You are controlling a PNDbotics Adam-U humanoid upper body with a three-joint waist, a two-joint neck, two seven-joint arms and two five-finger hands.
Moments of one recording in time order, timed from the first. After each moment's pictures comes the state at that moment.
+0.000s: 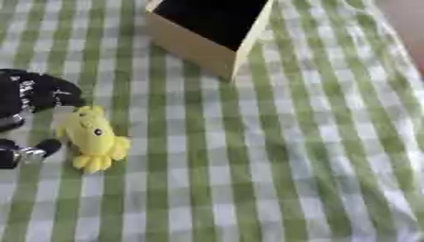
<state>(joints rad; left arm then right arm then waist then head) -0.30 1.09 -0.24 -1.99 -0.69 -0.21 -0.23 -0.60 -0.44 0.02 -1.98 0.06 -0.15 -0.29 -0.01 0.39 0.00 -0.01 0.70</state>
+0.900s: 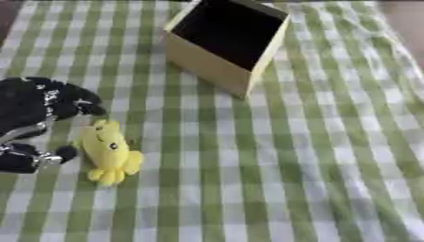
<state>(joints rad) -0.35 1.09 -0.27 -1.99 -0.72 -0.20 -0.27 -0.62 -0.46 0.03 -1.98 0.05 -0.15 -0.28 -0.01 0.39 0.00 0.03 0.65</state>
